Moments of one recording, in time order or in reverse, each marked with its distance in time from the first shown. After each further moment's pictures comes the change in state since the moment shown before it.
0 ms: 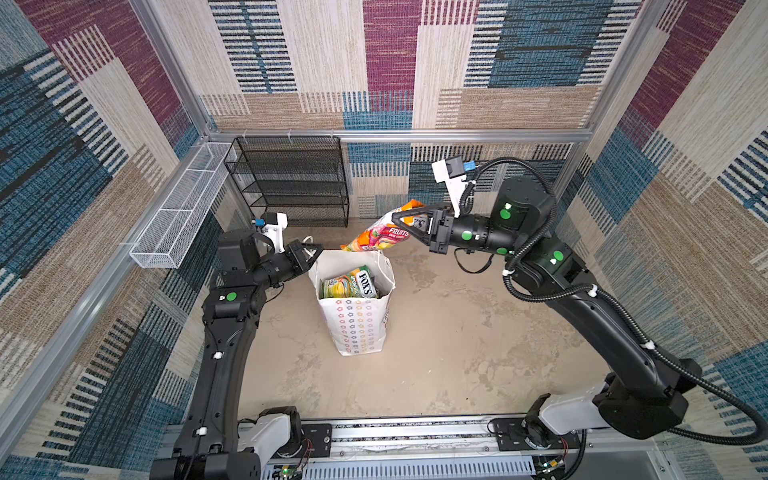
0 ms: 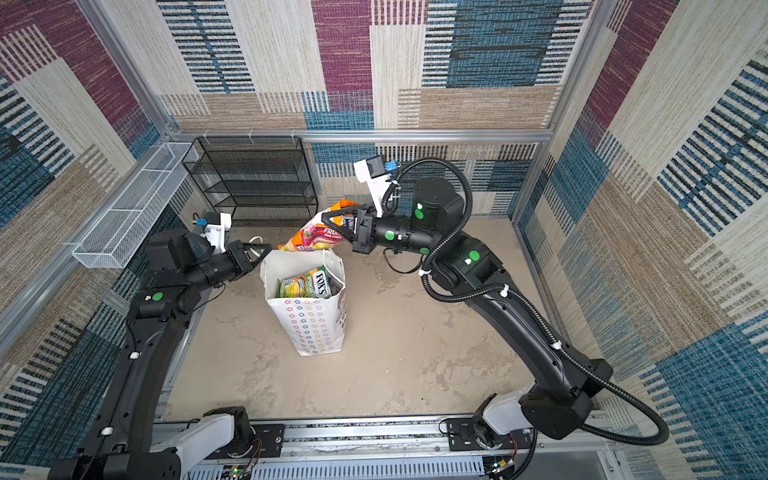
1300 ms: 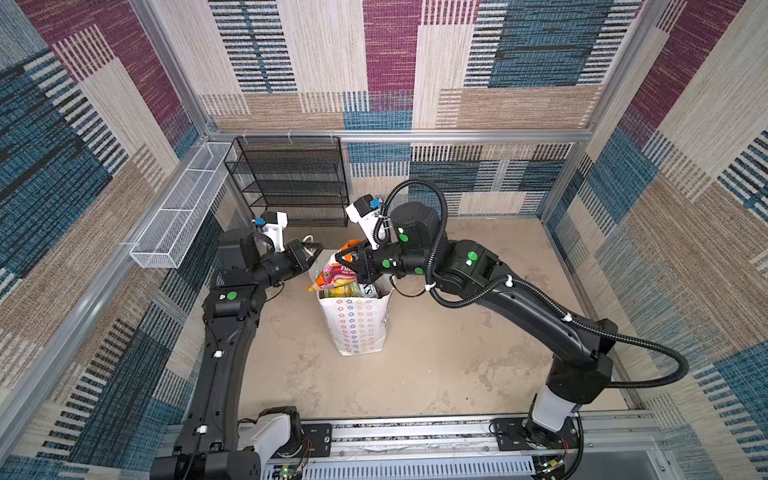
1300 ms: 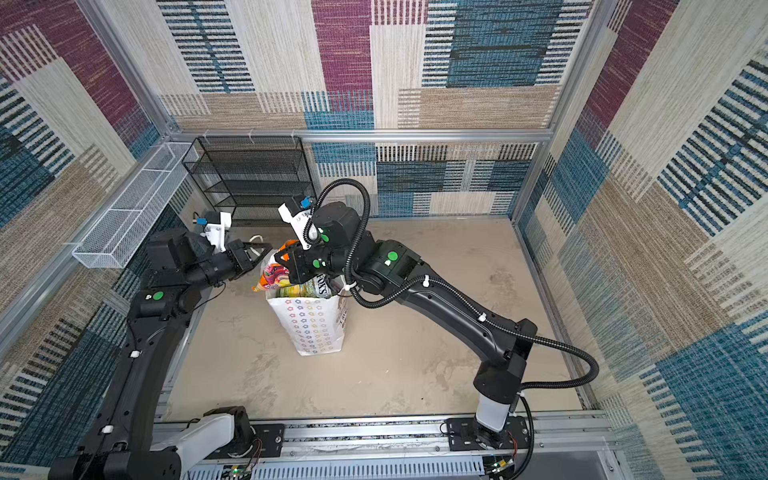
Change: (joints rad) left arm 0.001 0.005 0.000 0.008 0.003 0.000; right arm 0.232 0.296 0.244 -0.311 0.344 -0.125
